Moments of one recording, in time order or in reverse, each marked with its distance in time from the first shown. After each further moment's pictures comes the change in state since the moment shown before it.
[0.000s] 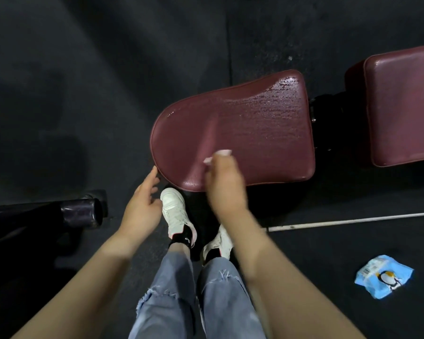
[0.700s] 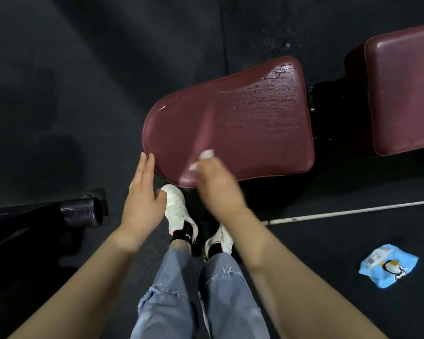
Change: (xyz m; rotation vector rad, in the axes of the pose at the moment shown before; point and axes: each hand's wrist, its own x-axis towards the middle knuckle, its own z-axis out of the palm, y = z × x) left_hand 0.005 0.014 0.009 0.293 0.107 0.197; right_hand -0.005 0.013 0.006 -0.061 -0.075 -0.219
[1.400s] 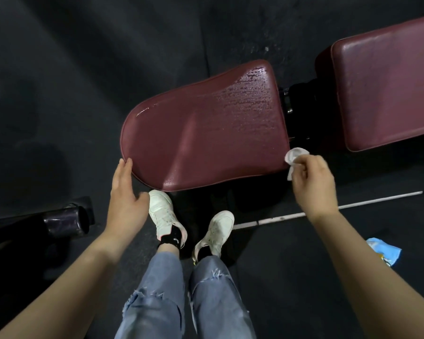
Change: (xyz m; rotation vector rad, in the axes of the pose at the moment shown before) left_hand 0.001 0.011 0.009 -0.094 0.063 -0.088; right_hand -0.066 0.160 -0.126 -0.025 0.193 0.458
